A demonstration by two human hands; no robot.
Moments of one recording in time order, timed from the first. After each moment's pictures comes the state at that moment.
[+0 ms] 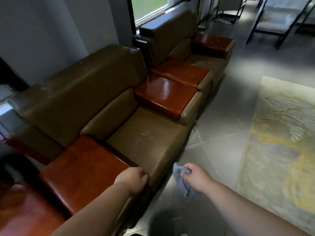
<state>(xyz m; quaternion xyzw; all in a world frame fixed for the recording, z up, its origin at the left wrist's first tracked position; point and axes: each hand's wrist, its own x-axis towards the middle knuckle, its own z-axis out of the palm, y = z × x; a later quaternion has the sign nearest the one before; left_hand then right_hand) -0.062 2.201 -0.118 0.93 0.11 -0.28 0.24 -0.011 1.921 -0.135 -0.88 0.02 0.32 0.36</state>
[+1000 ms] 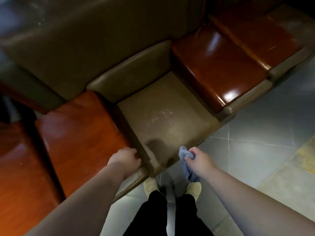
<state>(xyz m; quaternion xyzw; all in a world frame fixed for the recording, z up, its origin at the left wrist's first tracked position) 0.077 2.294 -0.262 0.85 0.28 -0.35 0.26 0.227 2.026 -0.276 -0.89 -0.07 0.42 0.17</state>
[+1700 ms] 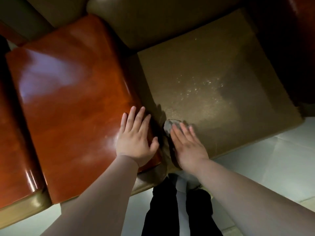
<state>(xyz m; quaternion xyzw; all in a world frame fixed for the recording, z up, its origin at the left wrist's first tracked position) 0.057 2.324 -0.471 0.94 0.30 -0.16 0.09 0.187 2.156 -0.531 -0.77 -0.54 0.33 -0.07</state>
